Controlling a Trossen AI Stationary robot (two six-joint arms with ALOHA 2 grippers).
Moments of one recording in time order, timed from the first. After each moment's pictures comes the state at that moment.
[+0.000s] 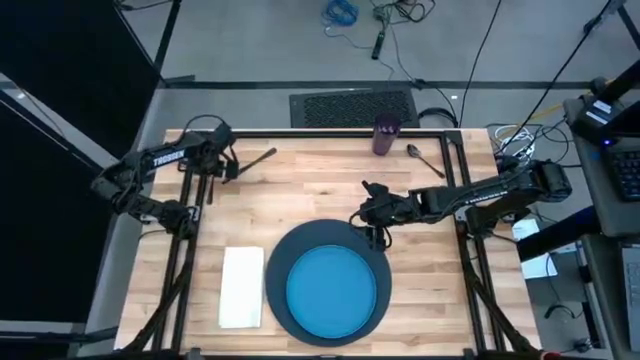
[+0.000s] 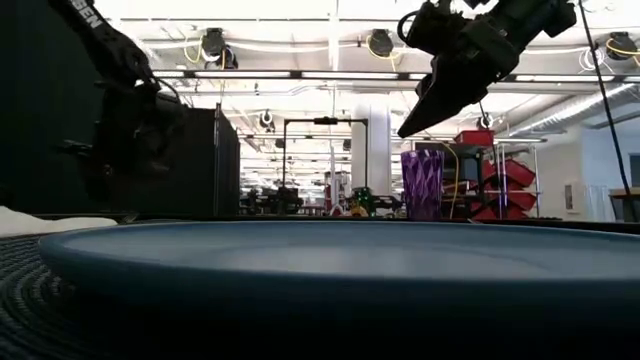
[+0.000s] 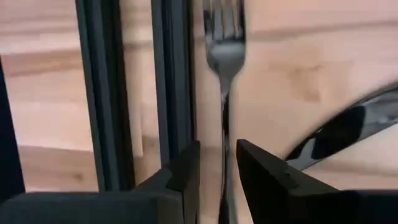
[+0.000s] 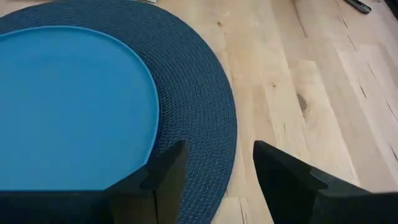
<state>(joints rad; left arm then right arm) 1.01 1.35 0.69 -0.86 -0.28 -0.49 0.09 1.34 0.80 -0.23 0.15 0.06</state>
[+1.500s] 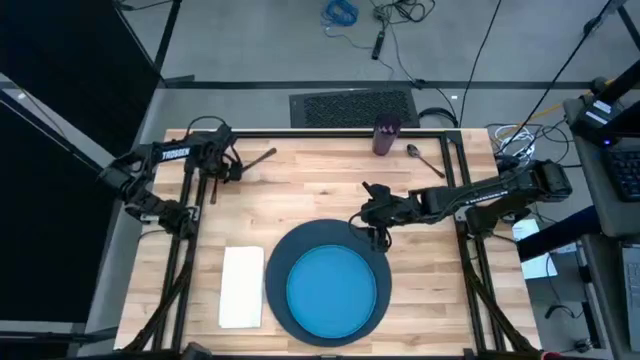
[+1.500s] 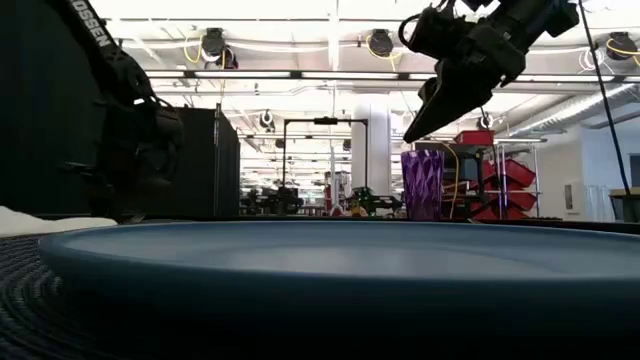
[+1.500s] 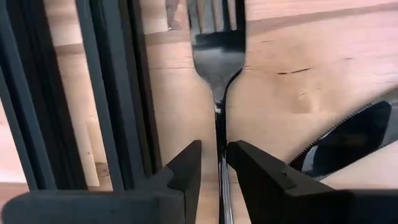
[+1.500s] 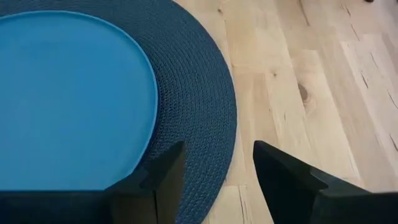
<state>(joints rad) 1.08 1.50 0.65 -0.70 -0.17 -0.37 0.09 1.33 0.80 -0.26 0.15 0.06</state>
